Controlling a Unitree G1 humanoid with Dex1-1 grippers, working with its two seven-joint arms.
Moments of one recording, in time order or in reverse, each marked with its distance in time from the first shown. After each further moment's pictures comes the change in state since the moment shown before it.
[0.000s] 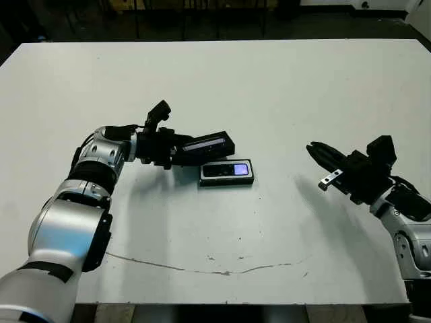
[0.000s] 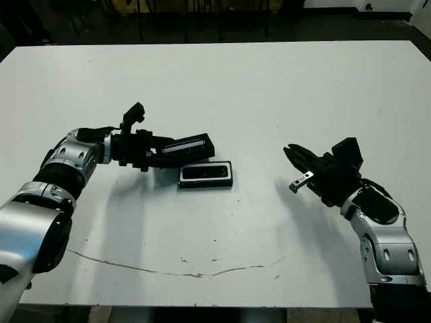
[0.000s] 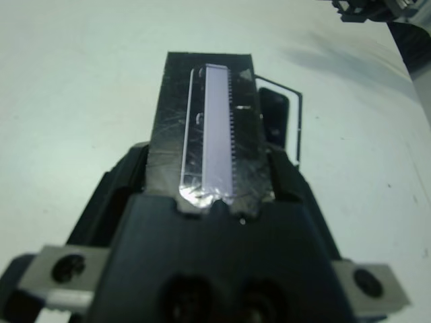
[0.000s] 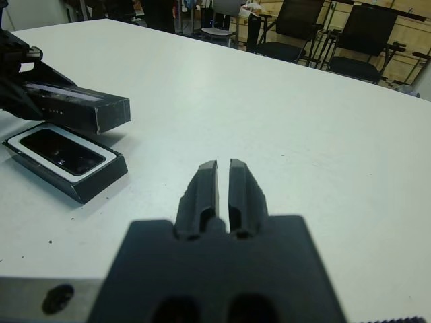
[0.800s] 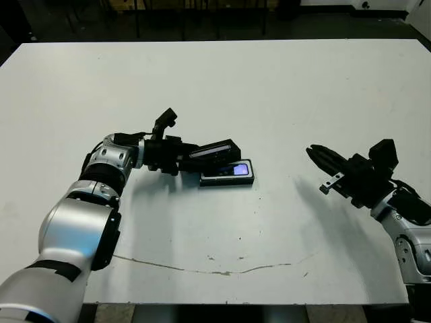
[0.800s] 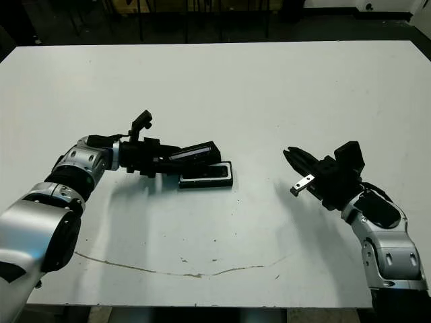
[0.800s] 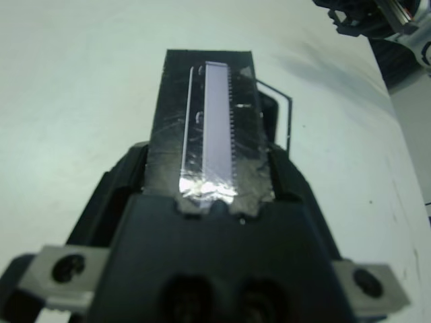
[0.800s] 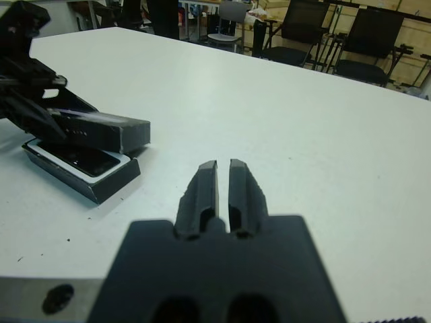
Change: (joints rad) left arm -0.013 -0.077 0.026 0.070 0.009 0.056 -0.001; right arm 0.025 -0.001 -0.012 -0.029 0.030 -0.004 0.021
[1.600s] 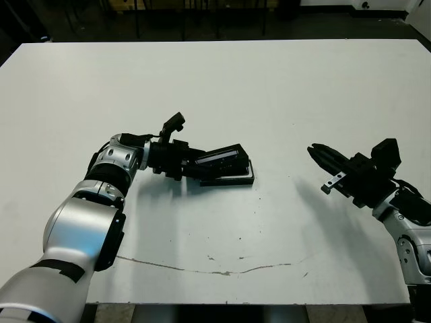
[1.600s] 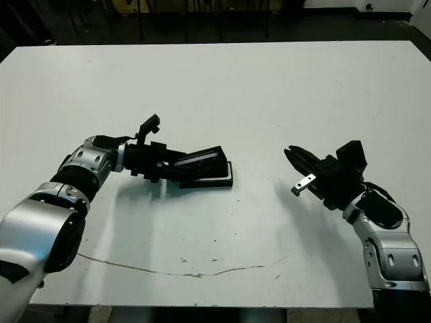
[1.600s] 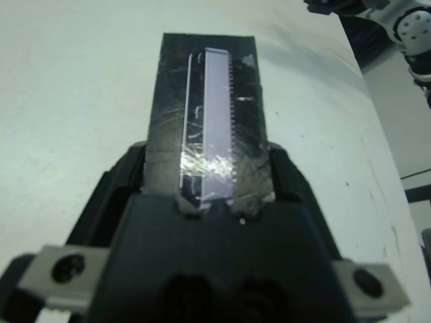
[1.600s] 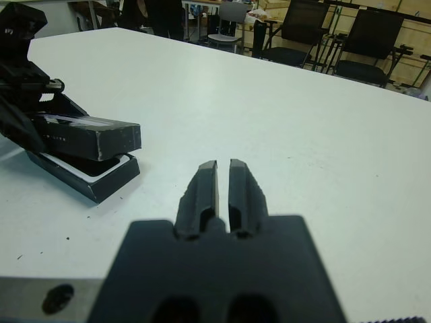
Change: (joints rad) left arm 0.005 0.004 -0.035 -0.007 0.020 -0.053 -0.103; right arm 0.003 -0.002 -0.003 0.003 0.001 -0.001 0.004
